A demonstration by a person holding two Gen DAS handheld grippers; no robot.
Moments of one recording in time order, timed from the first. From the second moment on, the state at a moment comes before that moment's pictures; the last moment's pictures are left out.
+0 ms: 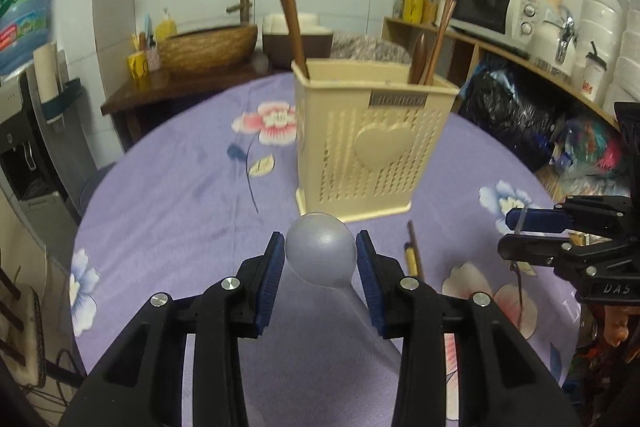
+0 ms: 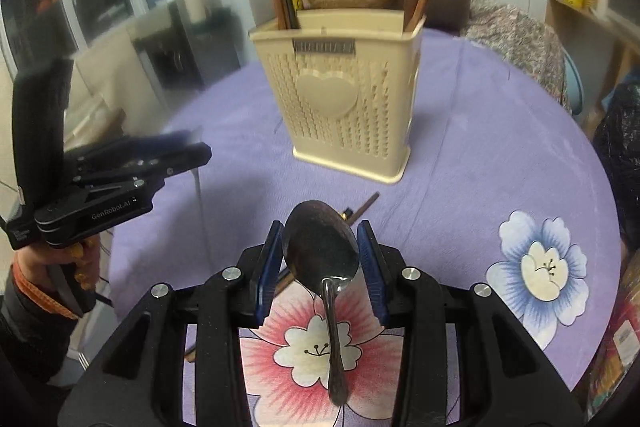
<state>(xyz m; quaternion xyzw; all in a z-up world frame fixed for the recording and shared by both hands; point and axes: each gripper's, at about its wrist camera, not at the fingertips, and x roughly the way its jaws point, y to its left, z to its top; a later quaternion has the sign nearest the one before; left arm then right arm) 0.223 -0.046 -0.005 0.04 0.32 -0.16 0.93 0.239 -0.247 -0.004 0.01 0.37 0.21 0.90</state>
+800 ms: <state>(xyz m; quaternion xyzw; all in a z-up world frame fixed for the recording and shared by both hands) 0.224 -0.038 0.051 0.03 0.24 -0.16 0.96 0.232 -0.268 0.055 0.07 0.29 0.22 0.93</state>
